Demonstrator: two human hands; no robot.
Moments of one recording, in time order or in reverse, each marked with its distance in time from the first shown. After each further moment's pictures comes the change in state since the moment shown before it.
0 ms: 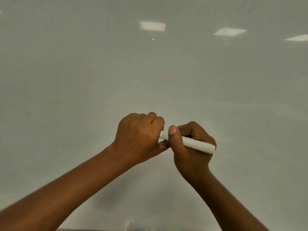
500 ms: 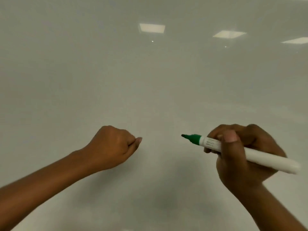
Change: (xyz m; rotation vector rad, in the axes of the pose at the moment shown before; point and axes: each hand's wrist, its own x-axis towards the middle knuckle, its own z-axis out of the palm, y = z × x) left_hand -0.035 -0.068 0.001 -0.113 -0.247 -0.046; right_hand 0.031 0.007 -0.050 0.056 0.005 -0.189
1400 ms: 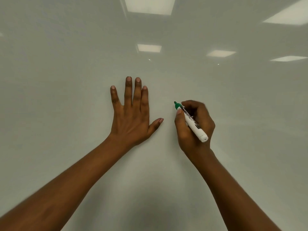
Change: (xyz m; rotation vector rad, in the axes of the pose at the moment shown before) left_hand 0.100 -0.054 0.042 0.542 0.144 -0.304; right_hand 0.054 0.082 0.098 -0.264 0.087 0.059
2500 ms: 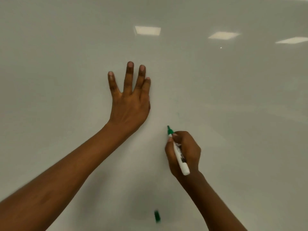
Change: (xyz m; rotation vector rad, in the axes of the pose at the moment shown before) left_hand -0.007 0.011 0.006 -0.113 0.195 0.127; right_hand -0.099 0.022 -0.018 -0.189 -0.071 0.174
